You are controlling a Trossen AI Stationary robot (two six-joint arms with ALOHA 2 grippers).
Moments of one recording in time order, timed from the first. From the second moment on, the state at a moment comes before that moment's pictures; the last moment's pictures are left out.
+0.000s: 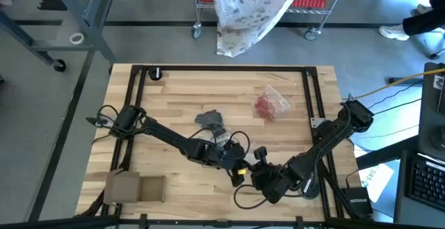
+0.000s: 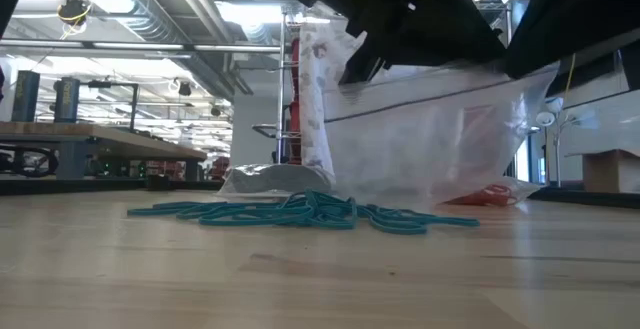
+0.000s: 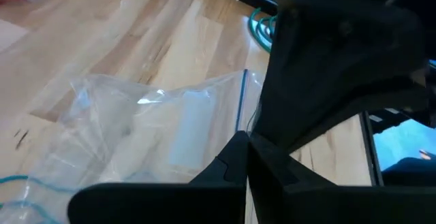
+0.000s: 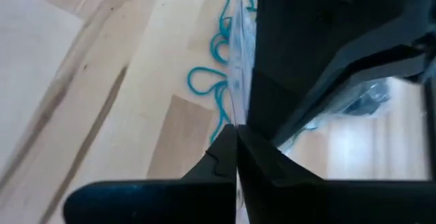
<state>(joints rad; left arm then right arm) -0.34 2.07 1.44 0.07 -0.28 -0.58 0.71 1.70 1.12 -0.58 0.61 0.18</state>
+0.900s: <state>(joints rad) -0.41 2.01 1.45 -0.02 -0.40 -0.37 0.72 1.74 1.12 -0.57 0.51 0.36</state>
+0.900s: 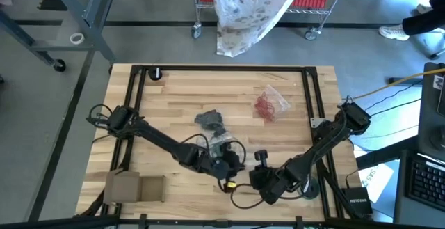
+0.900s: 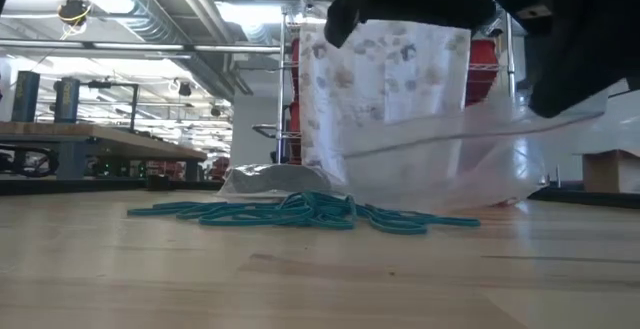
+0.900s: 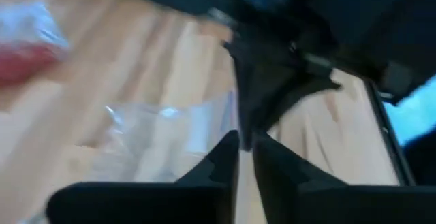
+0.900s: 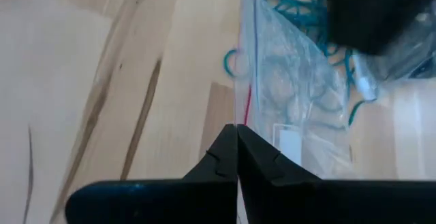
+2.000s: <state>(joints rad) -0.38 2.10 1.45 -0.05 -0.27 -0.28 0.72 1.75 1.12 -0.46 0.54 0.28</state>
